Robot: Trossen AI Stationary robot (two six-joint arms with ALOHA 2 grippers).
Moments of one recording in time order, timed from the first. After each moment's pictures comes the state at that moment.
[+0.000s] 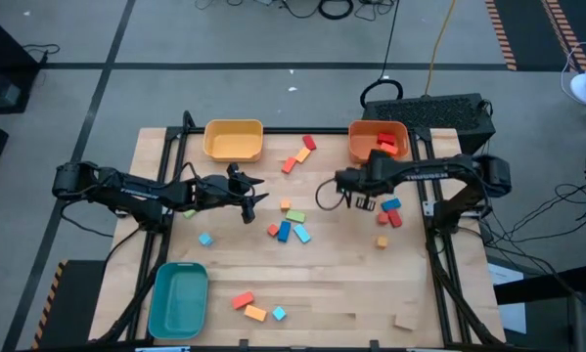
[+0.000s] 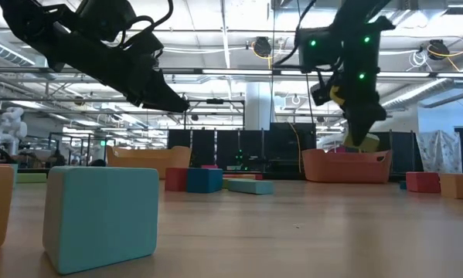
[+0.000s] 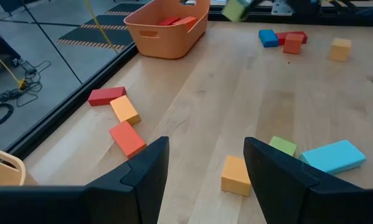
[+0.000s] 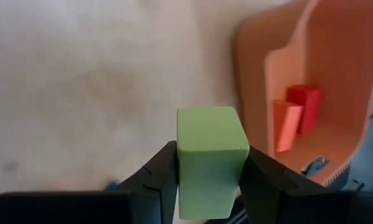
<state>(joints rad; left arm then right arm) 0.08 1.23 0.43 0.41 -0.26 -0.01 -0.19 1.56 1.04 -1.09 0.54 0.16</state>
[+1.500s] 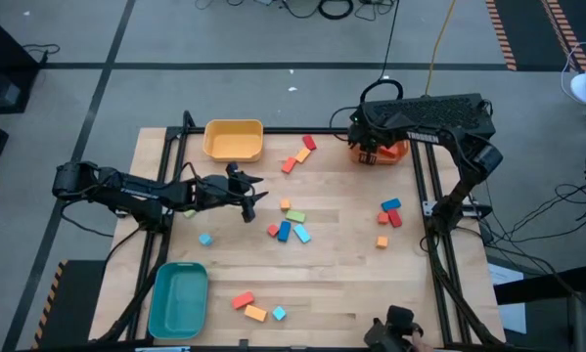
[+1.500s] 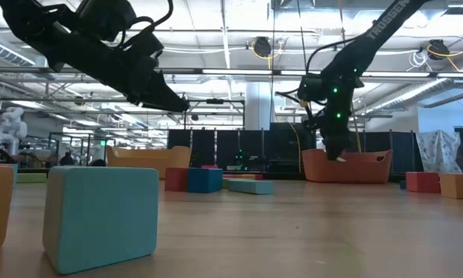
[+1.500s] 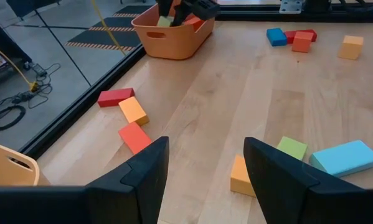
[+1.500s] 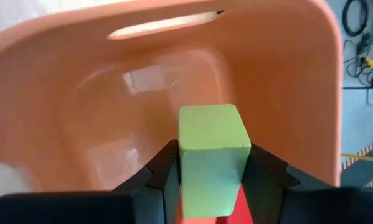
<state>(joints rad) 0.08 1.23 0.43 0.41 -0.29 0.01 -0.81 1.69 1.04 -0.51 0.31 -0.61</state>
